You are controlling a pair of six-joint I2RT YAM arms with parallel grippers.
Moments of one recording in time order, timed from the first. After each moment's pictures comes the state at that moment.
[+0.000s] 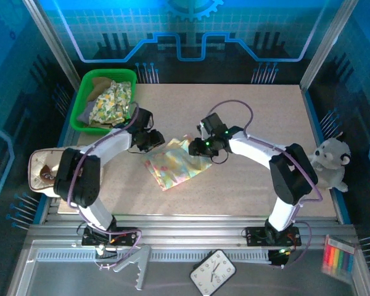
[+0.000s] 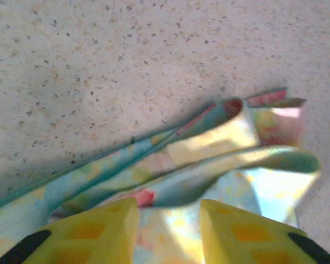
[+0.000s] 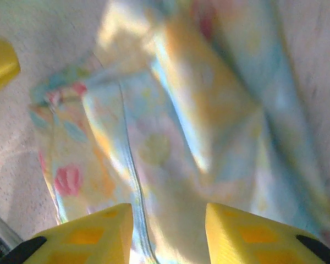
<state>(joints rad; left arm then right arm) -0.27 1.65 1.11 -0.51 0.21 -0.74 0.57 1.77 1.23 -0.48 -0.31 0.52</state>
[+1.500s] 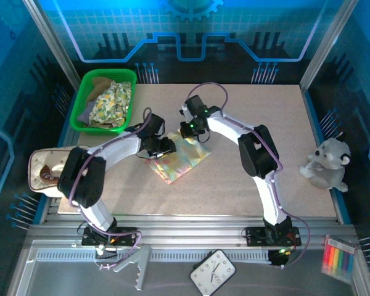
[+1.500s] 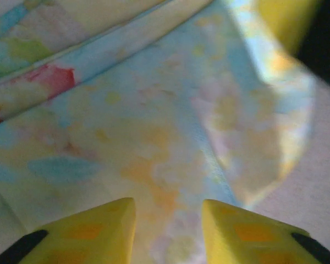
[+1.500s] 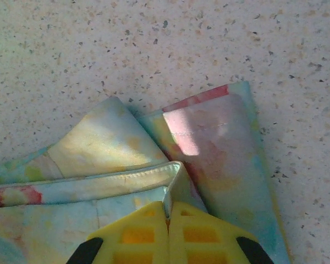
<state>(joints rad) -0.39 1.73 1.10 -0.51 0.29 -0.74 0.55 2.25 1.81 -0.62 -0.25 0.27</state>
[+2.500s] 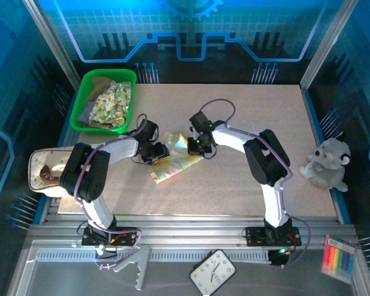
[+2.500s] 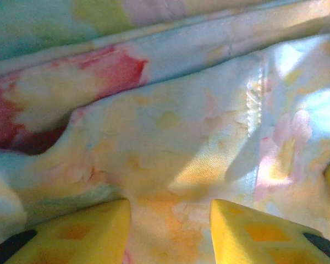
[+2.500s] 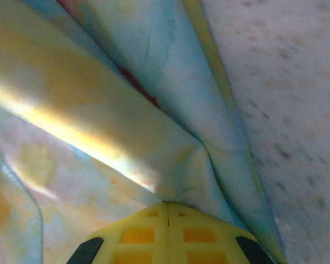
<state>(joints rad) -0.31 1.76 1.00 -0.42 0.26 -0.72 0.59 2.04 1.41 -0.57 -0.23 0.55</state>
